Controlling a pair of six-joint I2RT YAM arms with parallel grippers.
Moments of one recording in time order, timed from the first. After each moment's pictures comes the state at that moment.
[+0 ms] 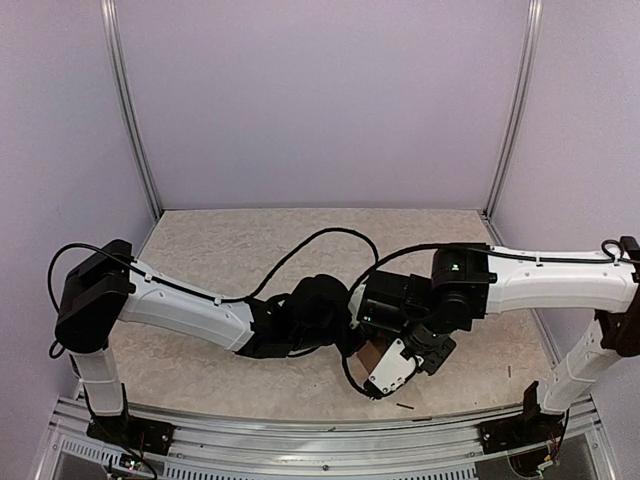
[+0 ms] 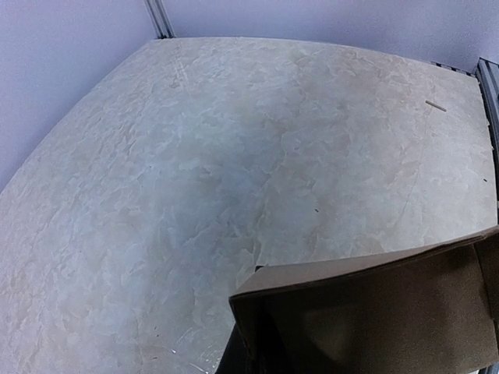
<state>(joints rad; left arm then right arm) -1.20 1.91 1.15 0.29 -0.18 0.12 1.27 1.54 1.32 -1.23 0.29 -1.09</state>
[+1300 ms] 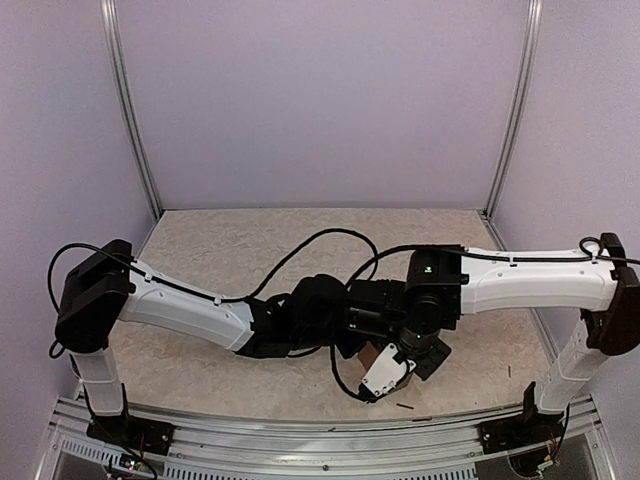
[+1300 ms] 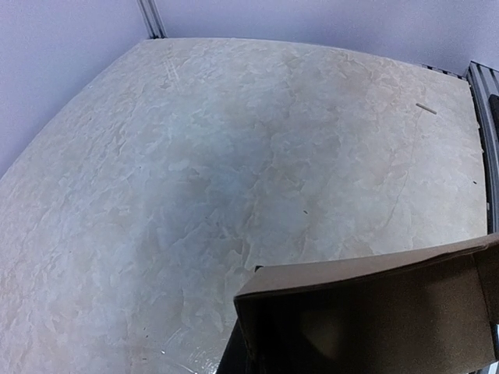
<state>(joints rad) -1.19 1.91 1.15 0.29 -0.16 0.11 1.27 1.64 1.38 -1.33 0.24 -1.00</state>
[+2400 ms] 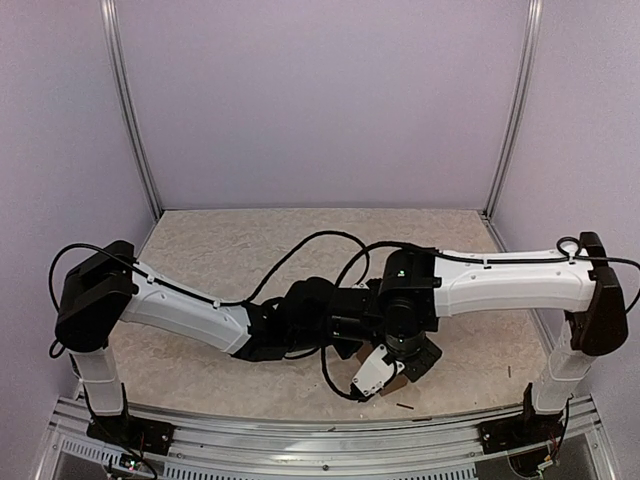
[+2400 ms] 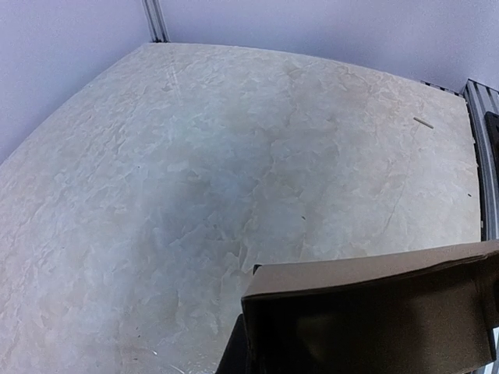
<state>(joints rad) -1.18 1.91 1.10 0.38 -0.13 0.06 1.29 1.75 1.47 -1.41 0.27 -0.90</state>
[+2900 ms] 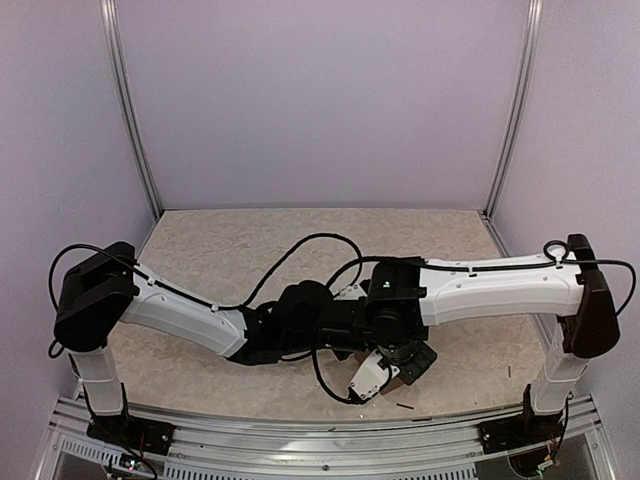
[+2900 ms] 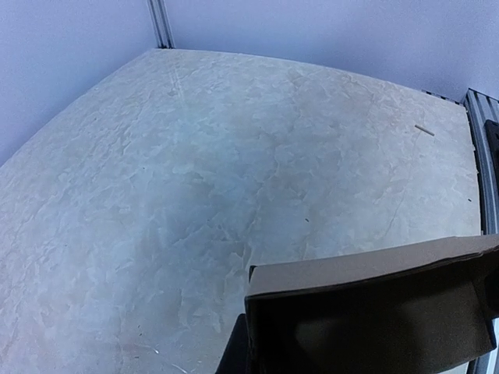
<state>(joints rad) -1.17 1.90 1.04 0.47 -0.13 0.05 1.32 1.81 1.50 -1.44 0.35 -0.86</state>
